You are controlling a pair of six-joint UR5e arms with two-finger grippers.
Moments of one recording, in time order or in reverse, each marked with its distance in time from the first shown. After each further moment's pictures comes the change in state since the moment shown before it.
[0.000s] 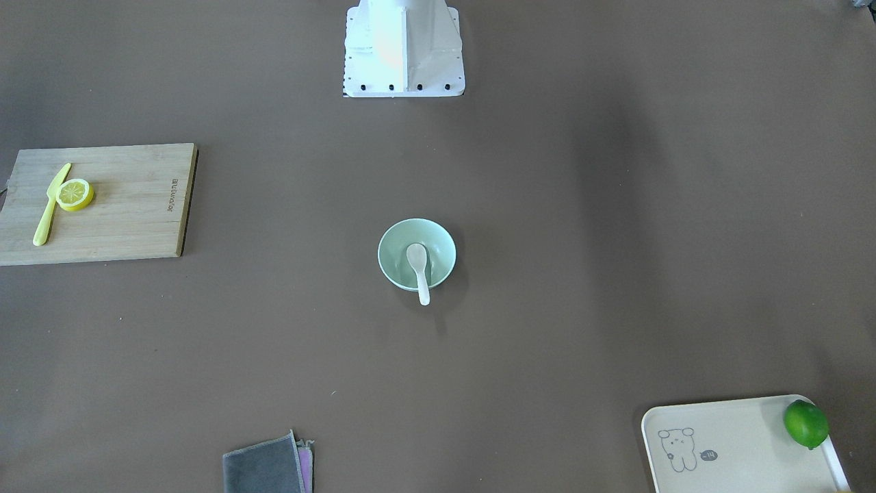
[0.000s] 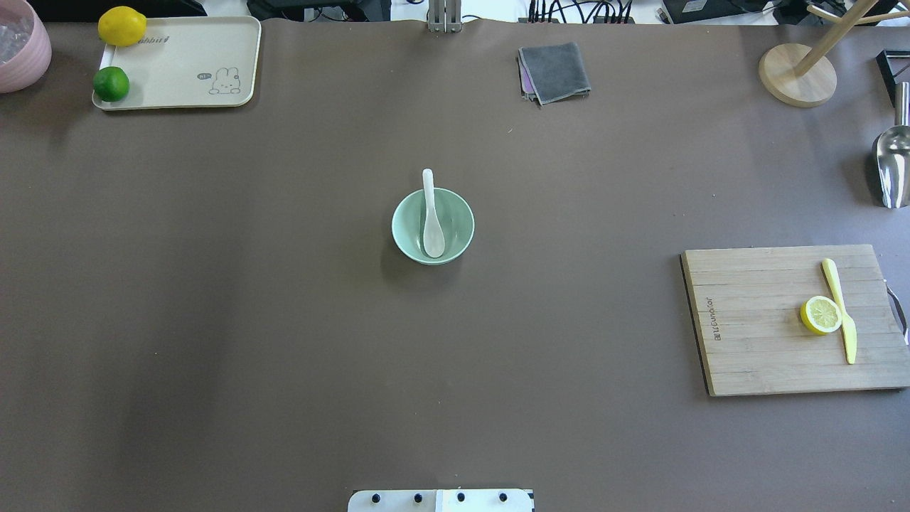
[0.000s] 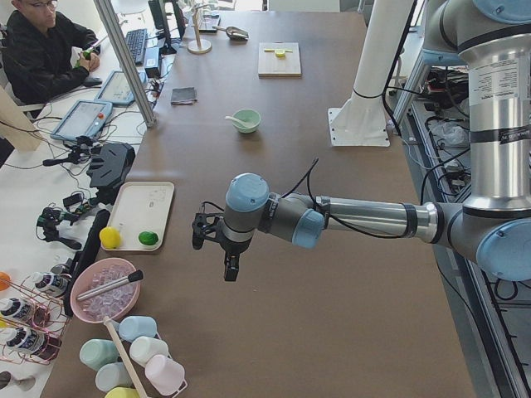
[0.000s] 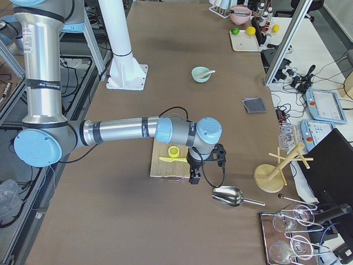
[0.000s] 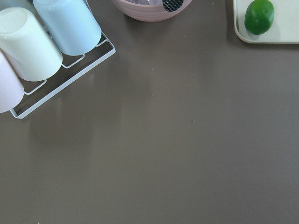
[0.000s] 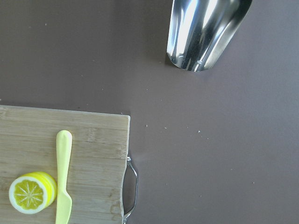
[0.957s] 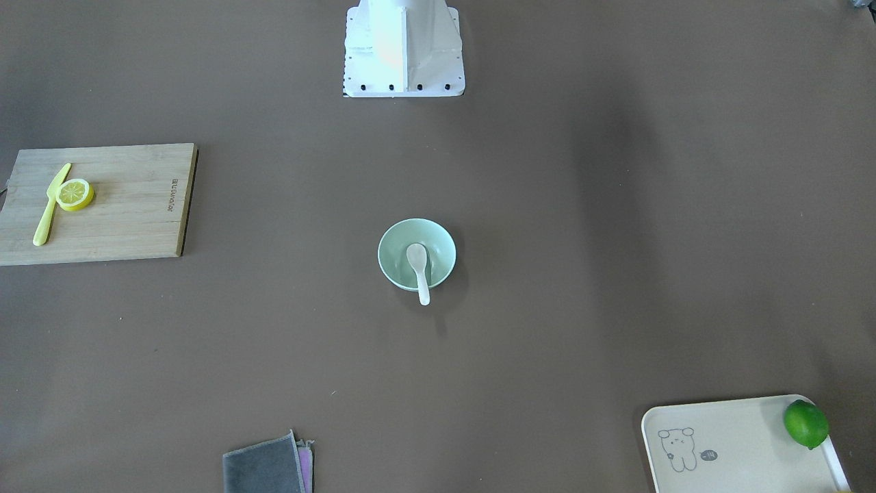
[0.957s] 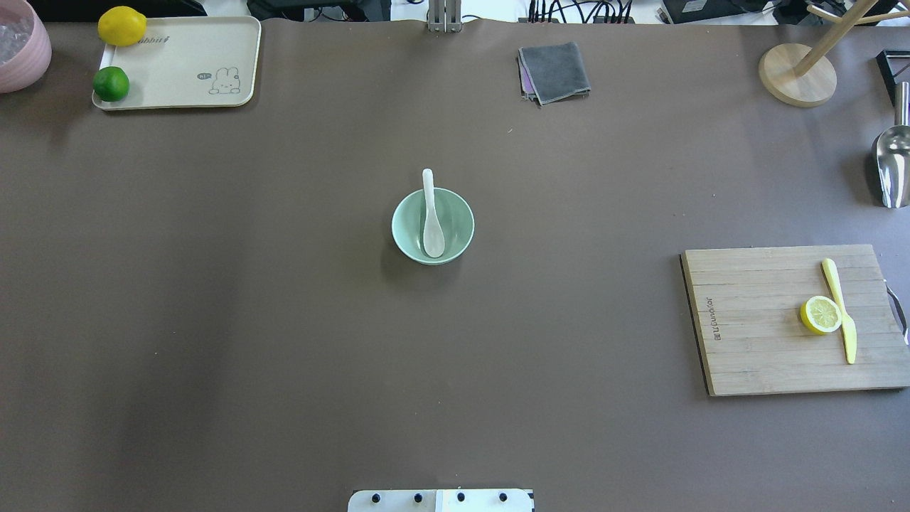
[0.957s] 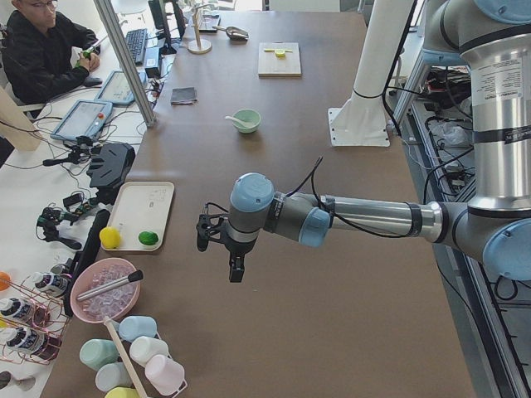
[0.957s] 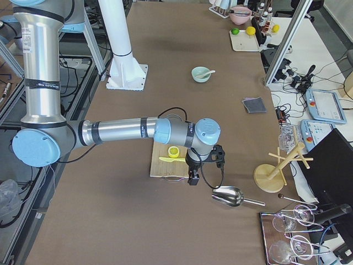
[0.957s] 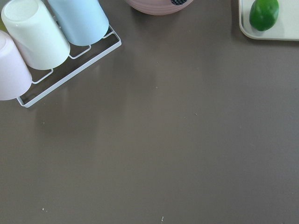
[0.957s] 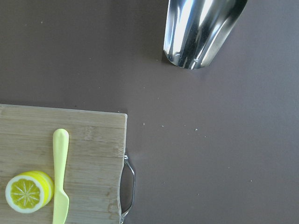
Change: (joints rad) left arm -0.004 0.010 -0.001 0.007 0.001 0.001; right arm 0.001 -0.005 0.003 0.003 -0.006 0.003
